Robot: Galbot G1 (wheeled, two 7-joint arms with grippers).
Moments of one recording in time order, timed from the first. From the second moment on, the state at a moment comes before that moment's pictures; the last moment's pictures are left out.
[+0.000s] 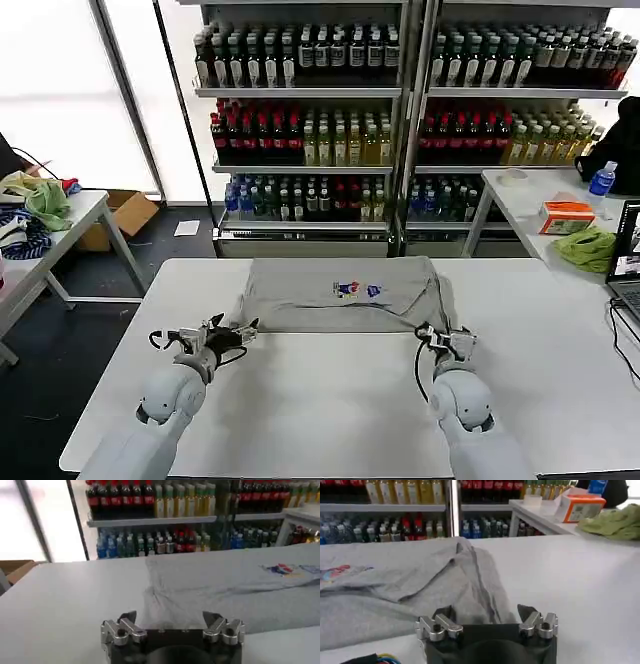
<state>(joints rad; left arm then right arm) 0.97 -1.10 -0.24 -1.66 -0.53 0.54 -0.14 -1.02 1.32 0.37 1.66 0.43 -0.58 0.49</state>
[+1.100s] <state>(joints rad) 1.09 -1.08 -0.27 -1.78 -0.49 0.51 -0.15 -1.19 1.32 0.37 1.86 0.44 -0.59 0.46</state>
